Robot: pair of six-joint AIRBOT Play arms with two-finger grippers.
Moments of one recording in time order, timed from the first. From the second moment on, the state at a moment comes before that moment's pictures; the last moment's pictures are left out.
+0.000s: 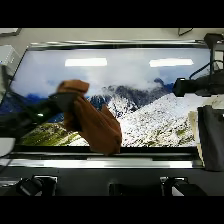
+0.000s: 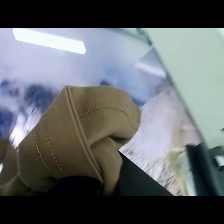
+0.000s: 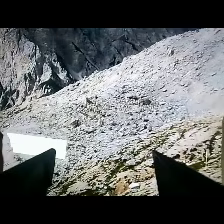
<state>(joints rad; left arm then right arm) -0.53 -0.75 0.84 1.28 -0.47 -2.03 0.04 -1.07 1.49 -1.49 1.43 1.58</state>
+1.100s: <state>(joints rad) -0.38 -0.96 0.63 1.31 -0.92 -1.90 0.31 -1.19 0.53 -0.60 0.77 1.61</state>
